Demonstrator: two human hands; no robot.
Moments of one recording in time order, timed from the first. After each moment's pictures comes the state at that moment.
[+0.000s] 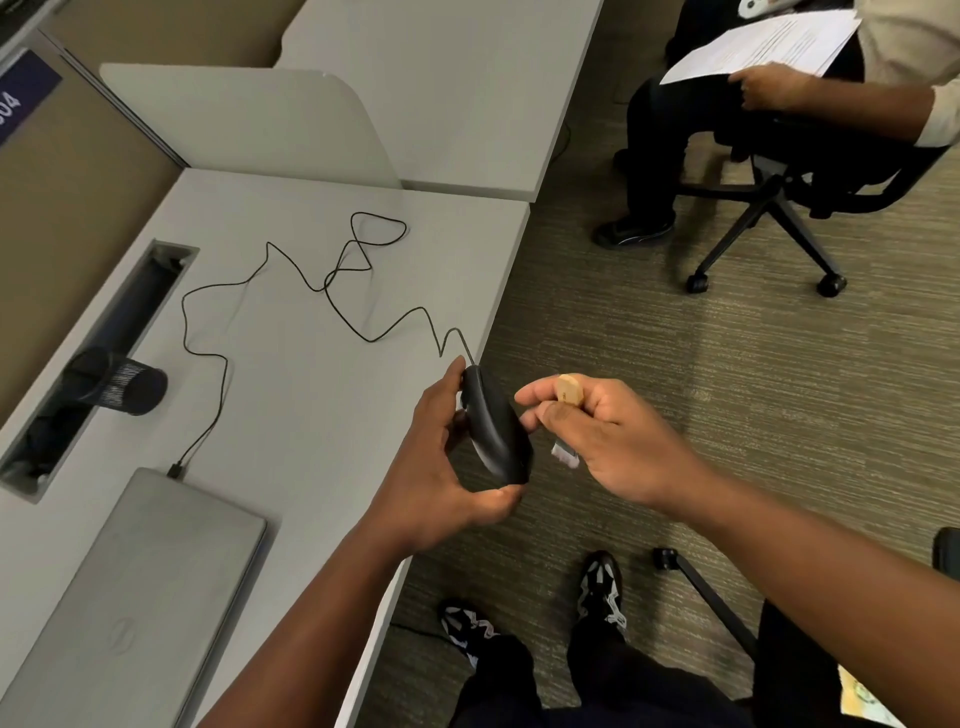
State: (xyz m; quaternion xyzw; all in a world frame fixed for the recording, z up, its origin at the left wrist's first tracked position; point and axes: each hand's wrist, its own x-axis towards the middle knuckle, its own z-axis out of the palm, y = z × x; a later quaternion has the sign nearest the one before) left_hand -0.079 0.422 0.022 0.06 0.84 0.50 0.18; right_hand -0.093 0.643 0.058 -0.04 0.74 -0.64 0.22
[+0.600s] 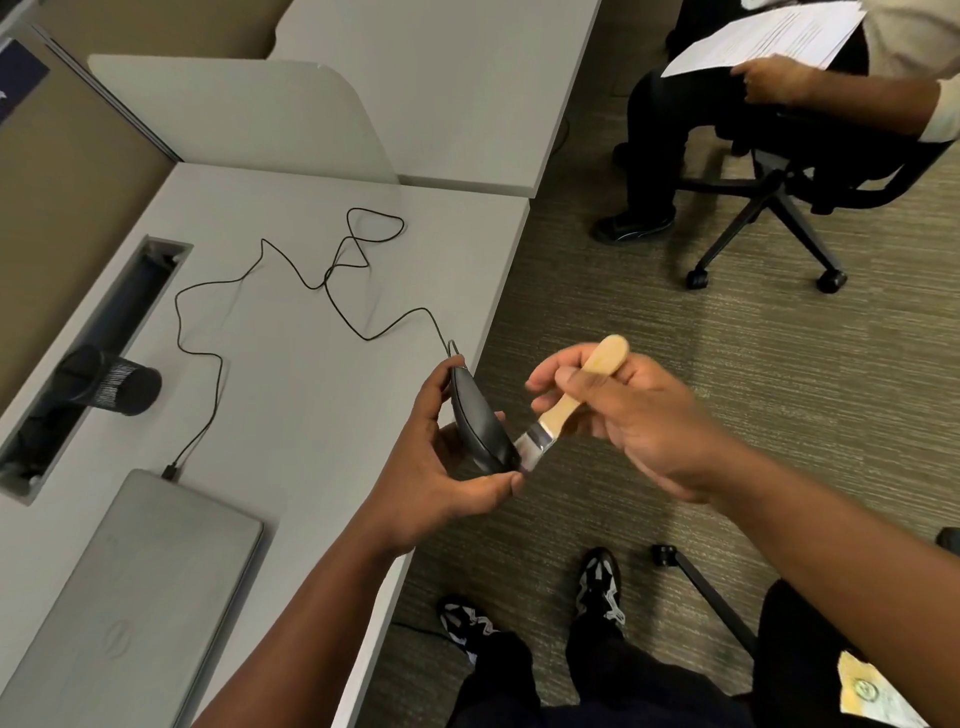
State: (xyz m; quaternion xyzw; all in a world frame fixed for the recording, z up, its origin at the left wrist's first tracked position) left_hand -0.086 0.416 0.018 0.04 0.79 0.58 0.21; right_hand -0.109 0.658 0.055 0.03 0.62 -0.75 0.24
